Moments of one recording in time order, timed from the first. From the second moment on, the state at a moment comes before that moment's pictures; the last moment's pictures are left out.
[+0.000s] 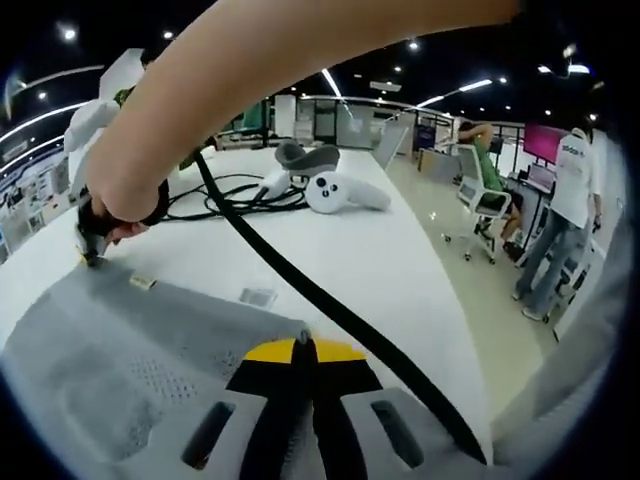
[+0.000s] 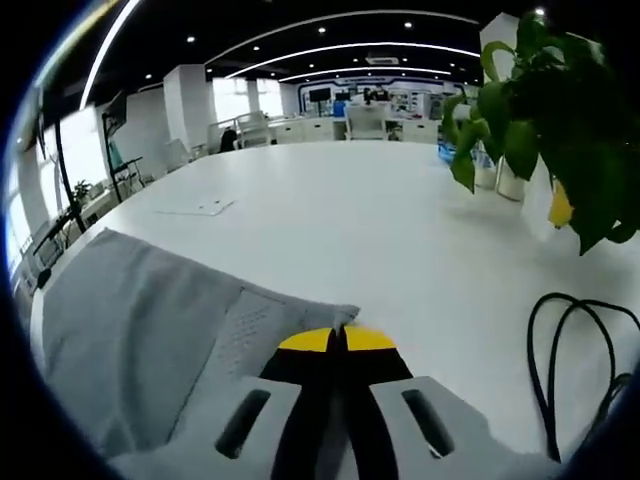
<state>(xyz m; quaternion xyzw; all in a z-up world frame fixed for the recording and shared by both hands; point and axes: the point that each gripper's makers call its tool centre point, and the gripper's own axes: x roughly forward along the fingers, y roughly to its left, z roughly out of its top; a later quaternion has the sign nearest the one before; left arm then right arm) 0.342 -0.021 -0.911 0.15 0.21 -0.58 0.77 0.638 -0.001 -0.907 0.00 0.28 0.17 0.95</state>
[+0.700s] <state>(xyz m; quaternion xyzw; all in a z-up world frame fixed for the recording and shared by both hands) 0.361 0.008 -0.847 0.11 0.18 -0.55 0.81 0.616 0.020 -0.827 0.04 0.22 0.22 0.95</state>
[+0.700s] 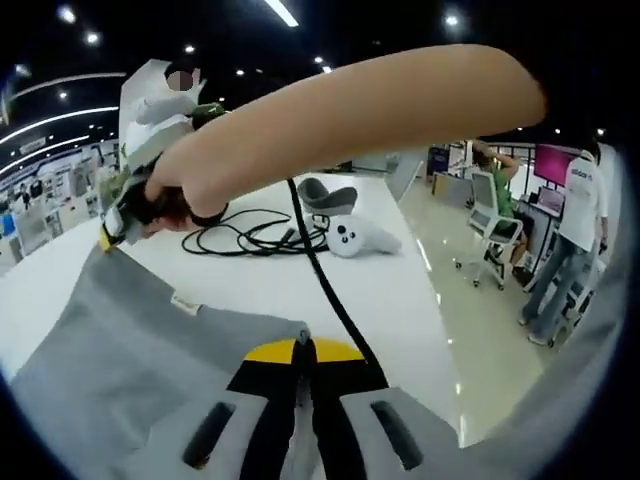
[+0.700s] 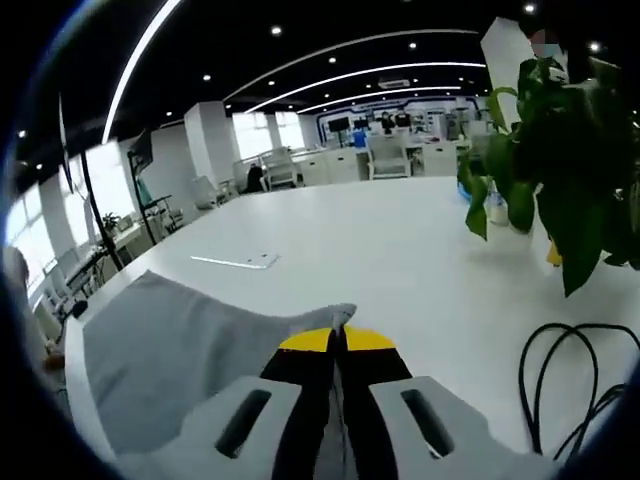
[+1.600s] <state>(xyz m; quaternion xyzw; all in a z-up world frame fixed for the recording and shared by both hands) 0.351 0.118 -0.748 0.11 0.12 -0.48 0.86 0.590 0.115 -0.702 0.11 0.16 0.26 0.95</state>
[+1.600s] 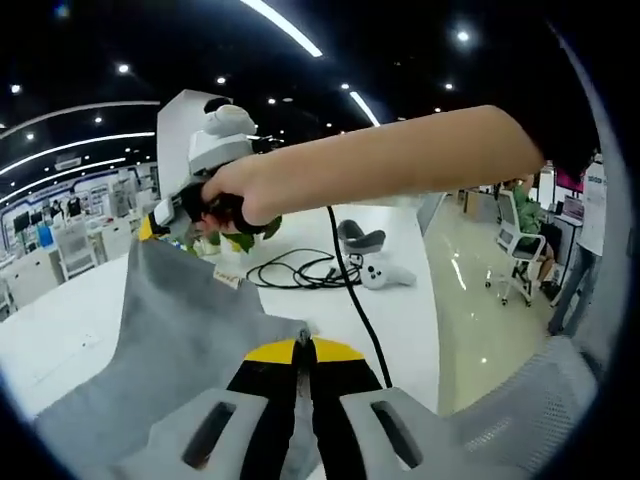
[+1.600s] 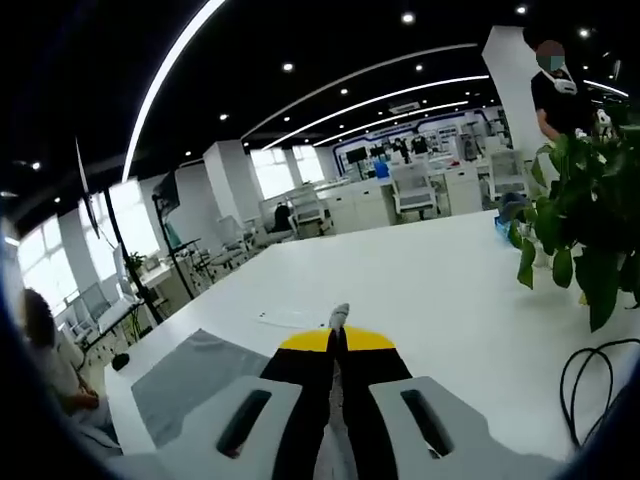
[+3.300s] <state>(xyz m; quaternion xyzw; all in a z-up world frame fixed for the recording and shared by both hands) 0.317 0.399 -0.628 0.04 0.00 -0.32 0.95 0.595 0.367 -0.597 0.14 0.10 0.35 0.92</state>
